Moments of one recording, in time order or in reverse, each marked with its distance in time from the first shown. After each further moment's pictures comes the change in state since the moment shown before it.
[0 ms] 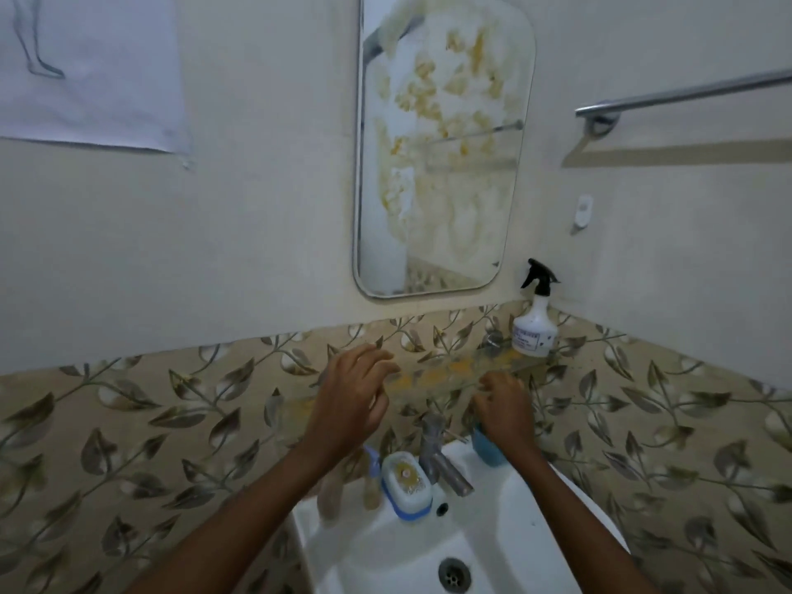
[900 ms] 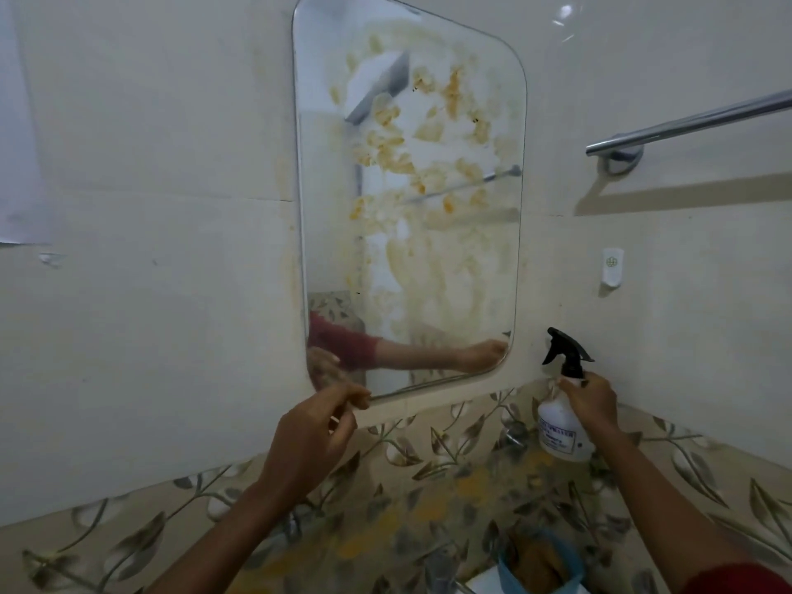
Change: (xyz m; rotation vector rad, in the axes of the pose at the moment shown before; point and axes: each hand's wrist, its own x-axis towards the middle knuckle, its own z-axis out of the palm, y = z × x) left_hand 0.118 -0.068 0.049 -0.317 0.094 -0.187; right_hand 0.250 0.127 0.000 0.384 0.107 0.452
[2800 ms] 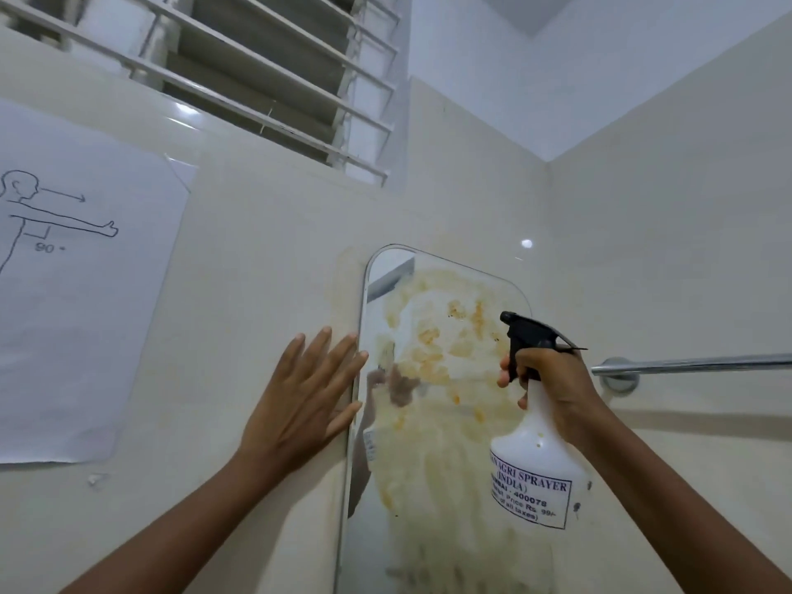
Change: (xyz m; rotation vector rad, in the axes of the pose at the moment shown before) left_hand 0.210 -0.002 -0.145 1.100 0.242 0.401; right_hand -0.114 -0.354 -0.056 0.599 -0.241 -0.447
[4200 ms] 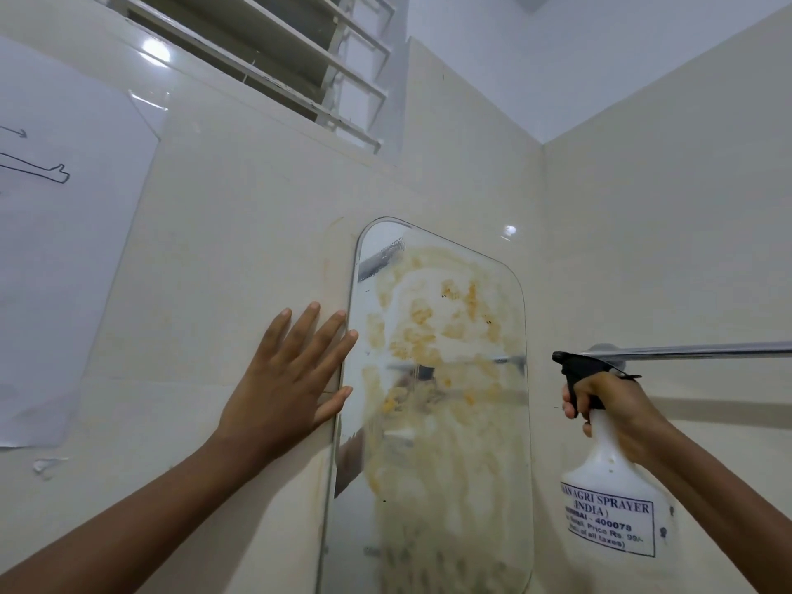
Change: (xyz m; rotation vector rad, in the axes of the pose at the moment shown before) left_hand -0.002 -0.001 0.007 0.042 0.023 0.026; right_hand 0.014 0.040 -0.072 -0.145 0.092 0.189
